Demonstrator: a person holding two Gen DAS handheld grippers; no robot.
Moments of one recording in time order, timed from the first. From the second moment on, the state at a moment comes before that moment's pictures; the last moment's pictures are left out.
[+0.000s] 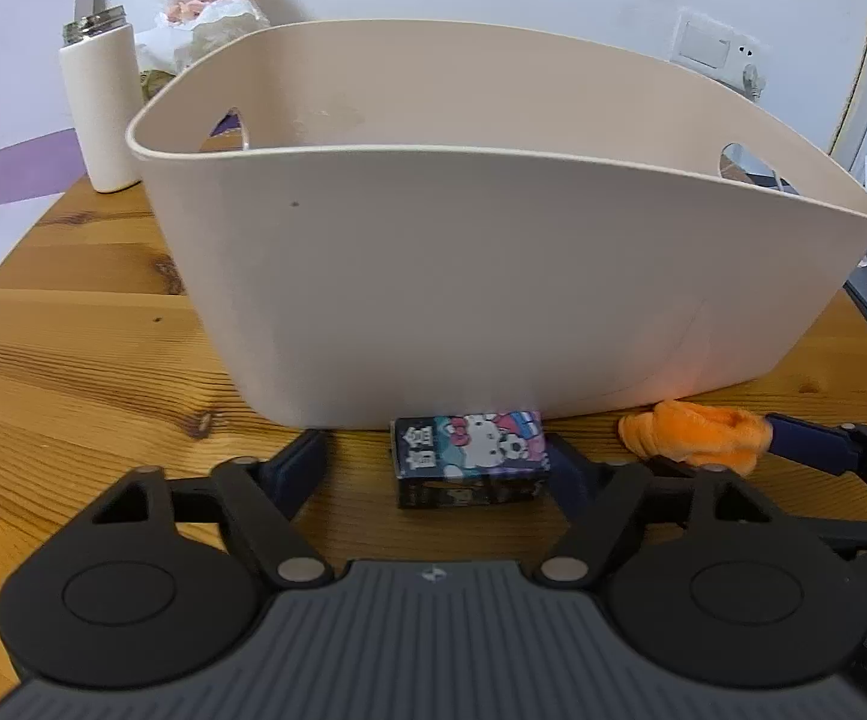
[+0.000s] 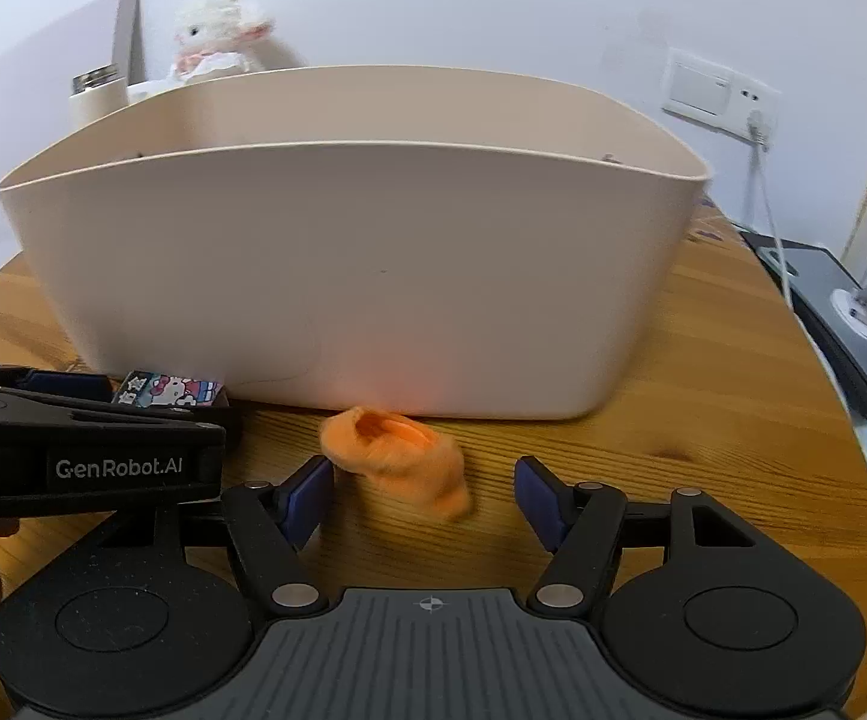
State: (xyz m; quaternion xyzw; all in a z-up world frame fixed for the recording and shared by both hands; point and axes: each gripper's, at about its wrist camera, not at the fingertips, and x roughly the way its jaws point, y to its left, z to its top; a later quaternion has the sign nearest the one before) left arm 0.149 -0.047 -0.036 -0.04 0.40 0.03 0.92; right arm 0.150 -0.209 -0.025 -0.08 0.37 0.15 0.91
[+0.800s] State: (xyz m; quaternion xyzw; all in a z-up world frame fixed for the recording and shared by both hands) left arm 0.108 -0.024 -0.002 -0.03 0.38 0.01 0.93; right arm 0.099 -0.202 0.020 -0.07 0.31 0.14 0.94
